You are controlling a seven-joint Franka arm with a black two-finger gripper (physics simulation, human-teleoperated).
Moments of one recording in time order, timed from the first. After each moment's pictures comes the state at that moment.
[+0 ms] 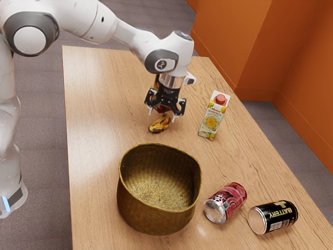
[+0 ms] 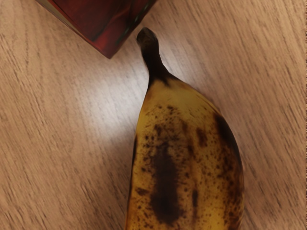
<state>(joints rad) -0.11 0.02 0.29 -2.02 -0.03 2.02 -0.88</state>
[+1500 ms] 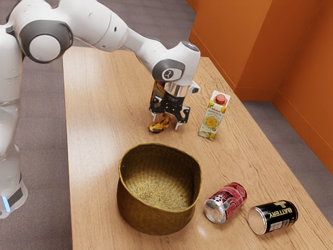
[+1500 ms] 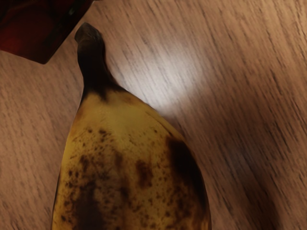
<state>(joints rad) -0.10 0.13 0.27 -1.96 -0.05 2.04 -0.88</state>
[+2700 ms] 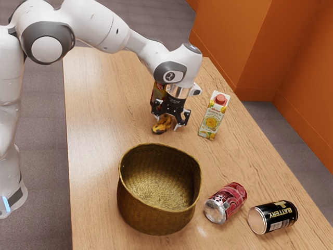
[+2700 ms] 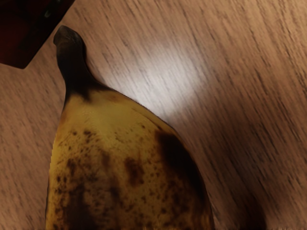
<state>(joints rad) -0.10 0.15 0.26 -1.95 -0.03 2.05 -0.87</state>
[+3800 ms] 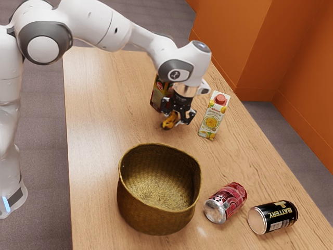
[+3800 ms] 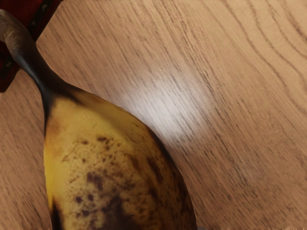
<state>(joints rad) -0.11 0.14 0.21 -1.89 0.06 2.02 -0.86</state>
